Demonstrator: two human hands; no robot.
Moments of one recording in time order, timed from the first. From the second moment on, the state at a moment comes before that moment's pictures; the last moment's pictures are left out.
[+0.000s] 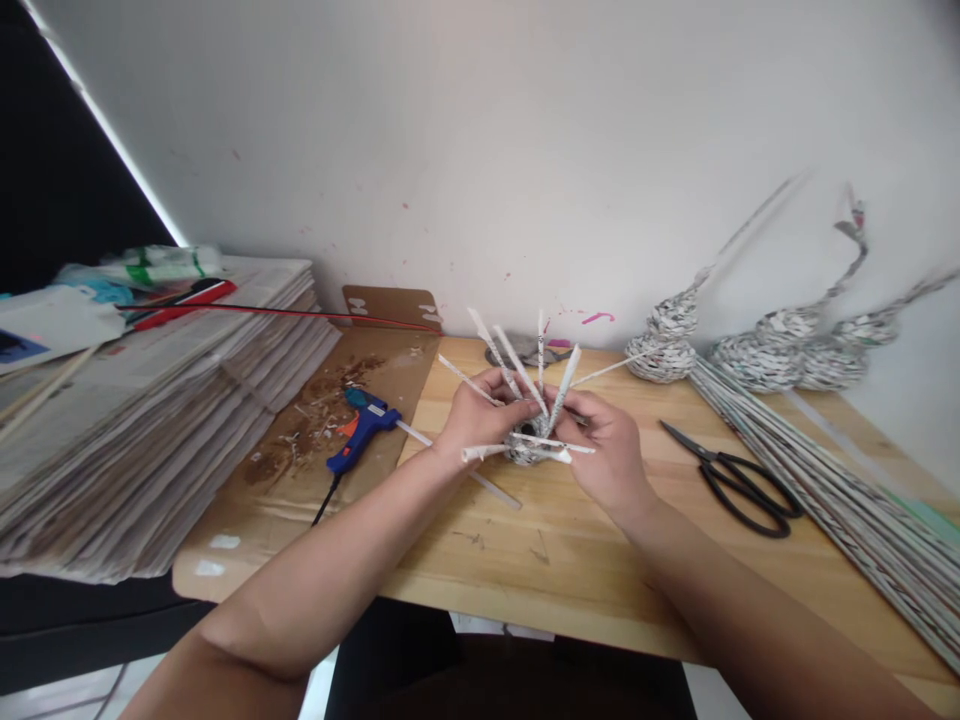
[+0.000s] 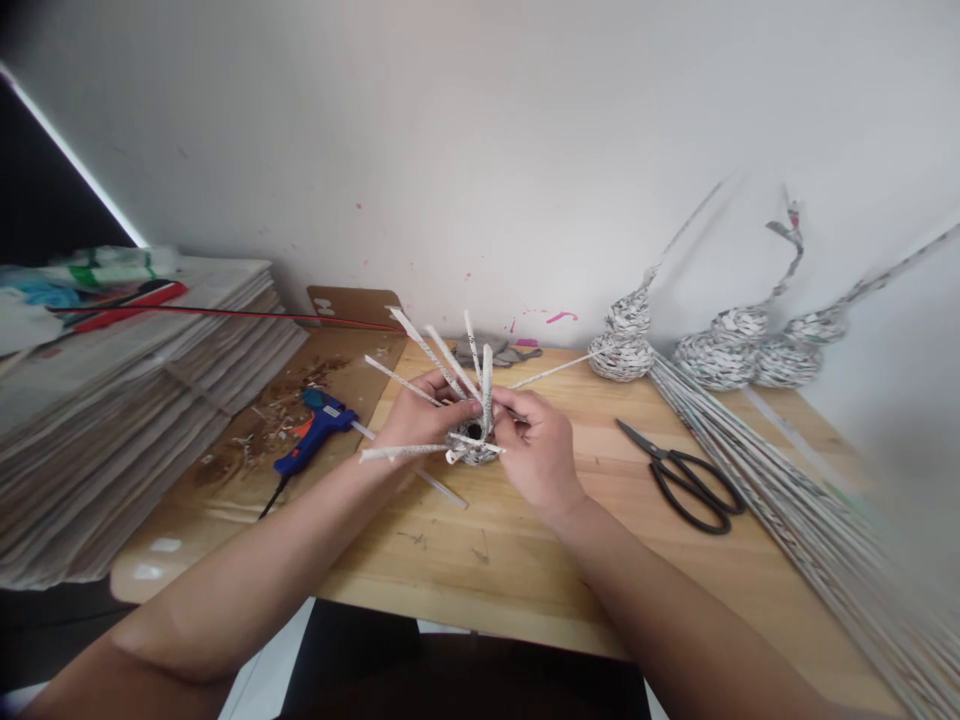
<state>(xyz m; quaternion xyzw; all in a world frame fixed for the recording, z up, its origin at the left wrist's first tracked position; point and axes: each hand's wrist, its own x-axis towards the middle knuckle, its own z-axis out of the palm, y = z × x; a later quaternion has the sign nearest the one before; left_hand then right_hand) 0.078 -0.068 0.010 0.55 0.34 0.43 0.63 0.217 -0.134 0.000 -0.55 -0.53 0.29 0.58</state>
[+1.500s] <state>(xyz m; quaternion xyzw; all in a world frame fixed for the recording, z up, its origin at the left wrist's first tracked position) 0.079 -0.072 0.007 0.59 0.35 0.44 0.58 0.233 -0.132 0.009 -0.57 -0.67 0.03 0.46</state>
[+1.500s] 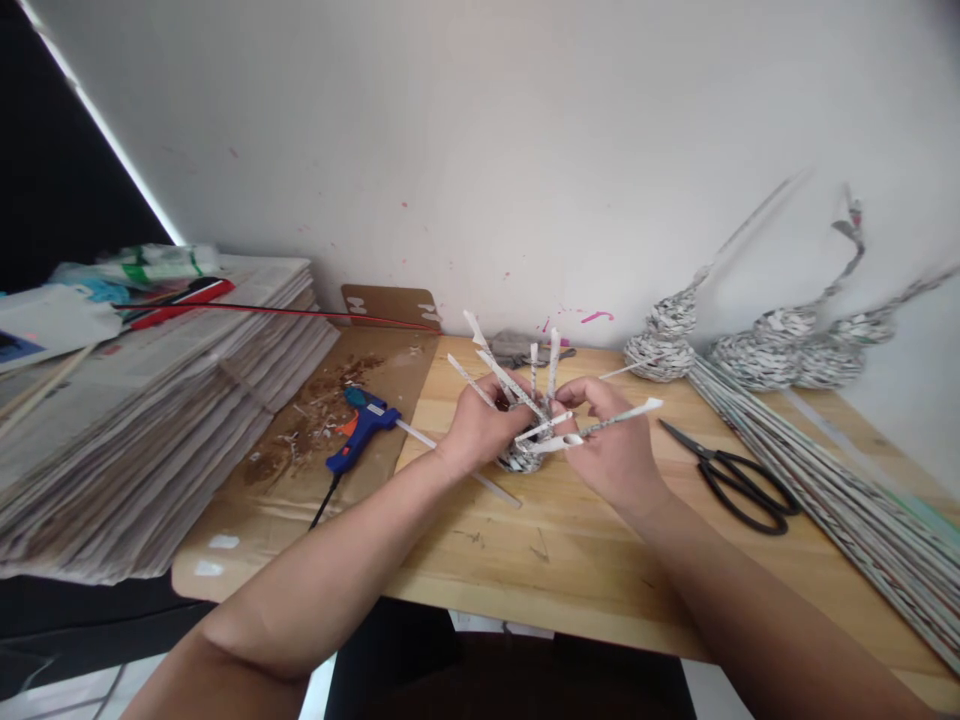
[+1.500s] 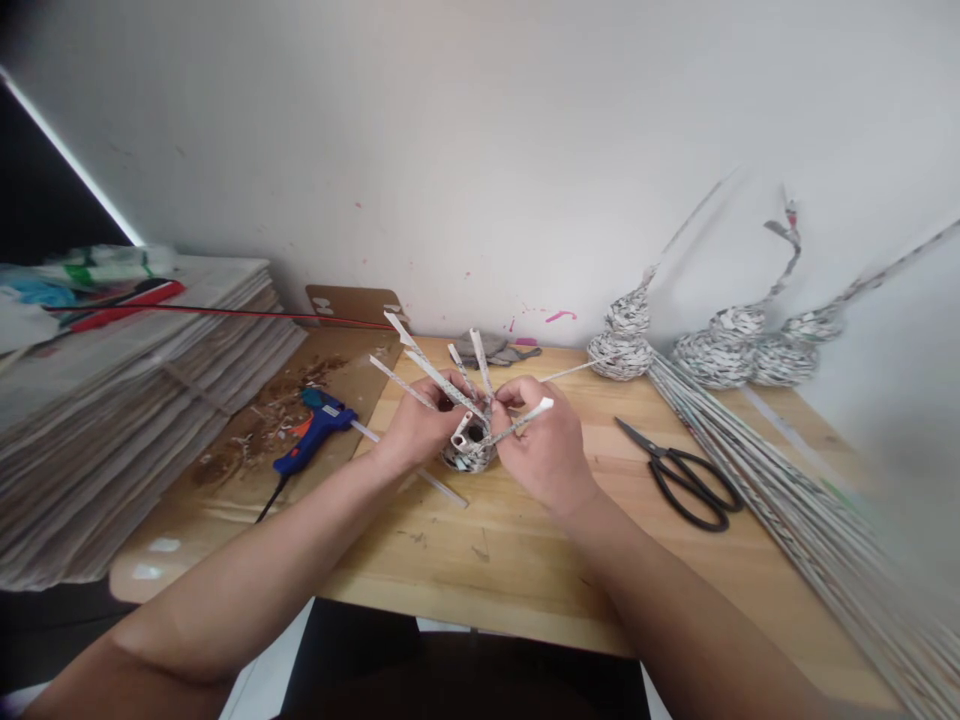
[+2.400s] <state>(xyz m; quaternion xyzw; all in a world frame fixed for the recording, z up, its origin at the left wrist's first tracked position) 0.079 -0.076 0.014 0.57 0.36 0.41 0.61 0.229 -0.122 -0.001 -0.49 -0.48 0.32 0.65</state>
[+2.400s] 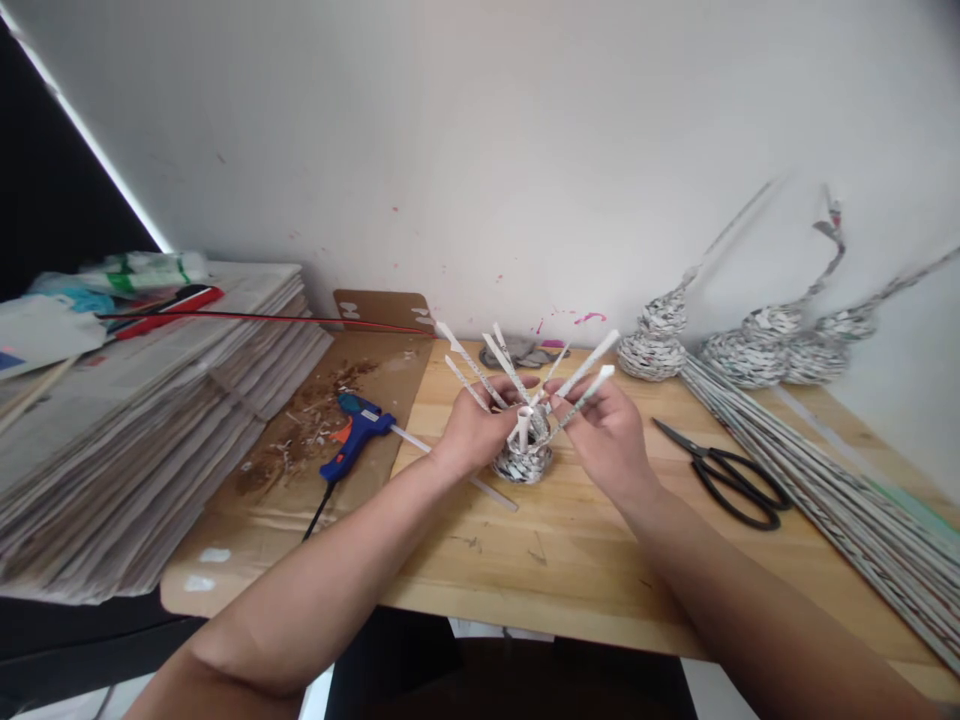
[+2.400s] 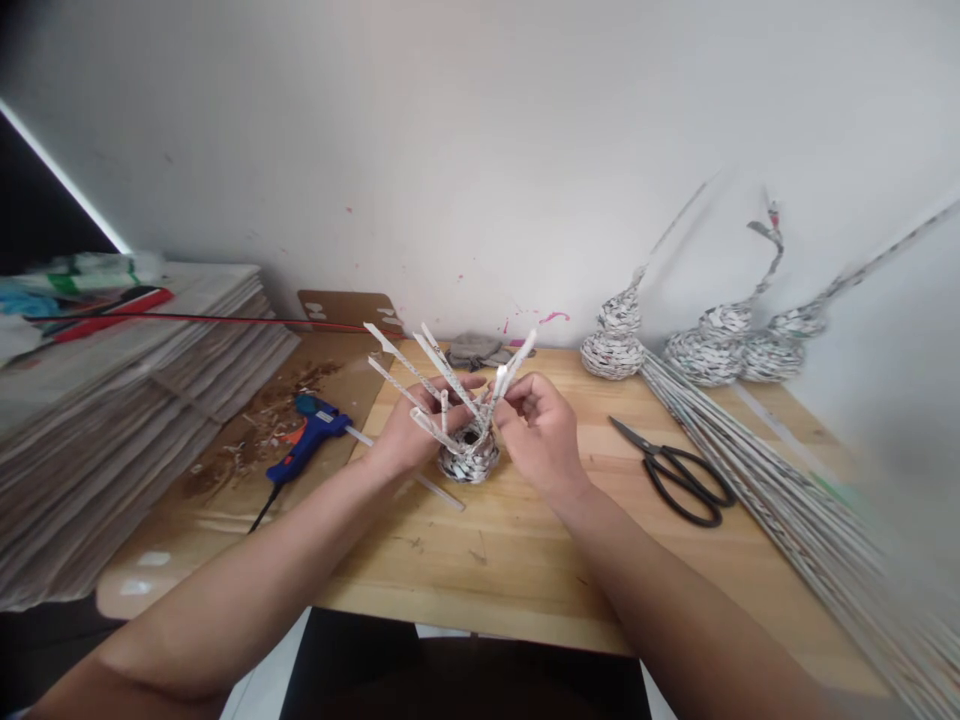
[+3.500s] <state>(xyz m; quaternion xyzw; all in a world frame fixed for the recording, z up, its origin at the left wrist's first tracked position) 0.076 -0.088 0.013 0.72 0.33 0.42 0.45 0.244 -0.124 0.020 -0.55 -0.51 0.33 0.56</state>
